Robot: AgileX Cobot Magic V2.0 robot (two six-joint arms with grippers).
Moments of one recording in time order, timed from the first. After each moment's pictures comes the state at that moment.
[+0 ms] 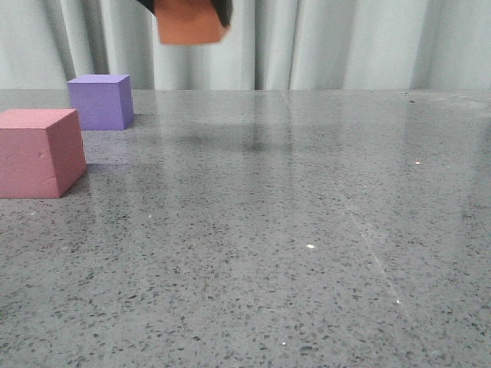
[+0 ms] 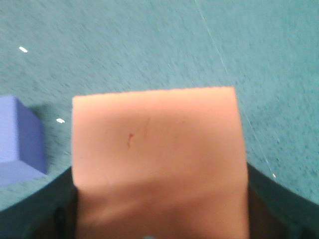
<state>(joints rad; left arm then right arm) -0.71 1.71 -1.58 0.60 0.76 -0.84 0.06 -0.01 0.03 0.00 0.08 0.07</state>
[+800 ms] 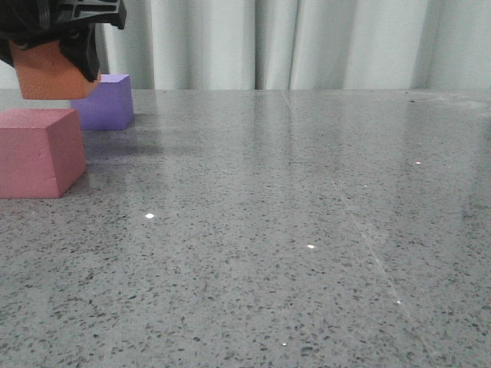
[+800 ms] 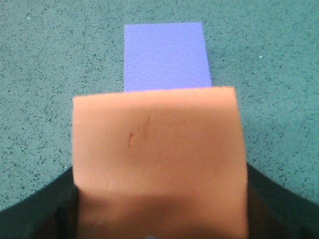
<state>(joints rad) -0.47 1.55 -1.18 0.67 0.60 -0.92 0.06 -0.01 0.03 0.00 0.08 0.07</state>
